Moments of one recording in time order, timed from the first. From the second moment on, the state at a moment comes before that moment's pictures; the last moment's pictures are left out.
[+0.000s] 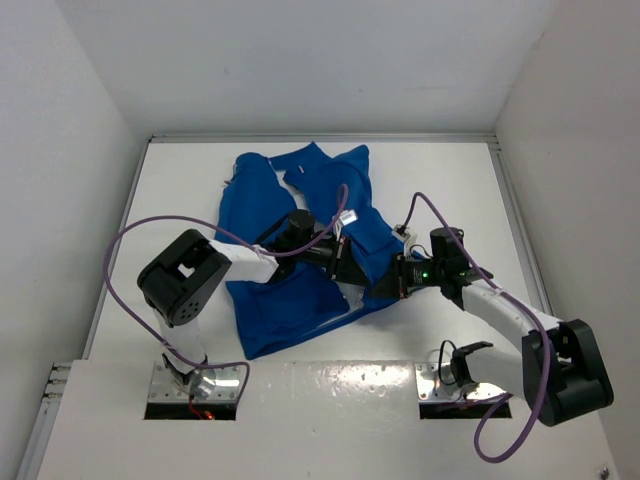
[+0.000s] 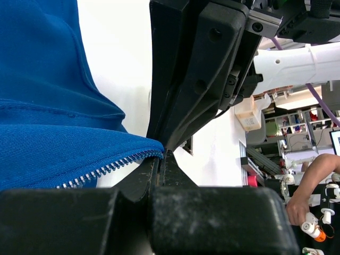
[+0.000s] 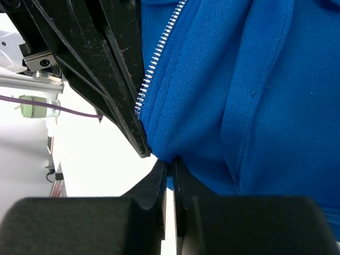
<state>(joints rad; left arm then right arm) -0.73 1.80 0.85 0.70 0.94 -0.77 0.26 1.15 0.40 -0.01 -0.94 0.30</state>
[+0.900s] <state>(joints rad) -0.73 1.80 0.85 0.74 0.94 -0.81 0.24 1.12 0.41 -0.13 -0.79 0.26</state>
